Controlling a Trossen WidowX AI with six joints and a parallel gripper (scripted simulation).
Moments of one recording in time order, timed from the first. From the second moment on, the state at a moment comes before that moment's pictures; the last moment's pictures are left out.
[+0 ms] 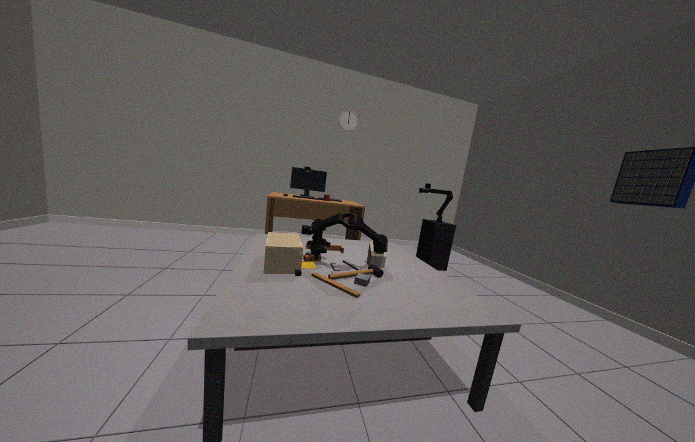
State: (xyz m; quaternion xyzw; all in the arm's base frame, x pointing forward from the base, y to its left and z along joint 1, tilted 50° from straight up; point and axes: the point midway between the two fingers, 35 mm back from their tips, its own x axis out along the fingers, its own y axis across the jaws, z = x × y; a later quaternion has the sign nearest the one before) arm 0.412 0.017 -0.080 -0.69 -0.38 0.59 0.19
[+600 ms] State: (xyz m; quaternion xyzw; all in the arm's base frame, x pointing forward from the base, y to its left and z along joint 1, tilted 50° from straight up) arm 0.400 0.015 -0.083 -0.69 -0.38 0.58 0.19
